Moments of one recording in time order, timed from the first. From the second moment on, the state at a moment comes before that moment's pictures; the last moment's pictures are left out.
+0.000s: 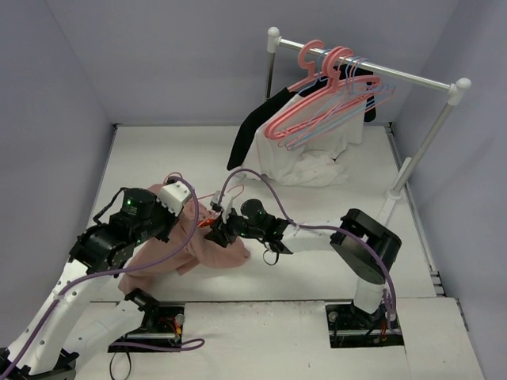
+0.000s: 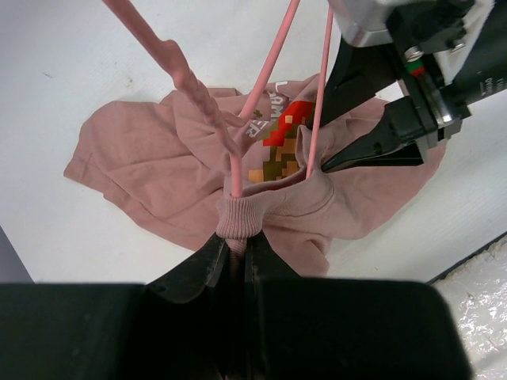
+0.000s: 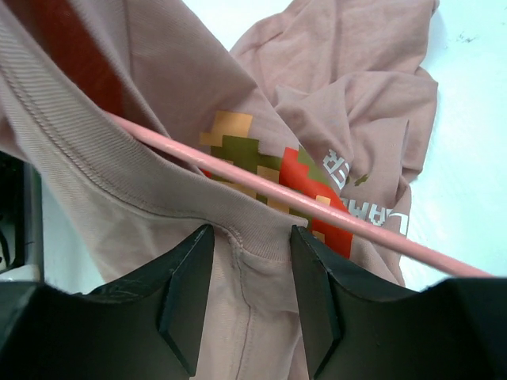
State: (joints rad) left arm -0.52 0.77 1.05 -0.93 -0.02 0.21; right arm 0.97 1.78 0.85 0.61 -0.32 0.05
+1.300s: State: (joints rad) left arm -0.64 0.89 0.92 -0.75 -0.12 0.04; right arm 1.05 1.49 0.71 0.29 -0.01 -0.44
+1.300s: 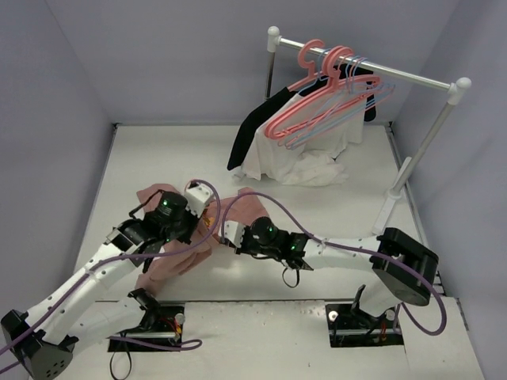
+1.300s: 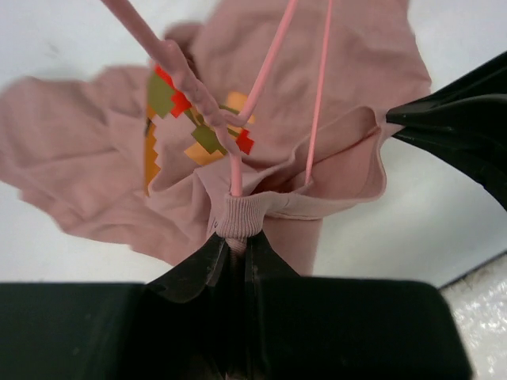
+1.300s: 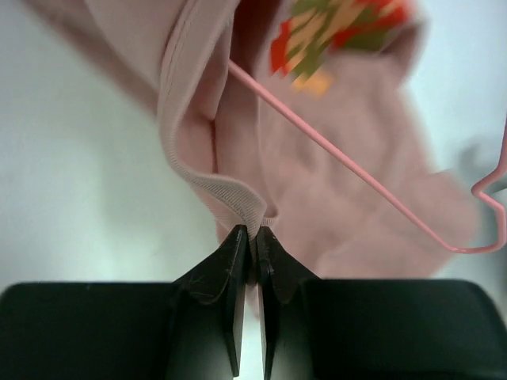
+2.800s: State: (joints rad) left arm -0.77 0.76 0.79 -0.70 -0.10 -0.12; right arm 1.12 1.57 0.65 0.29 0.23 0.69
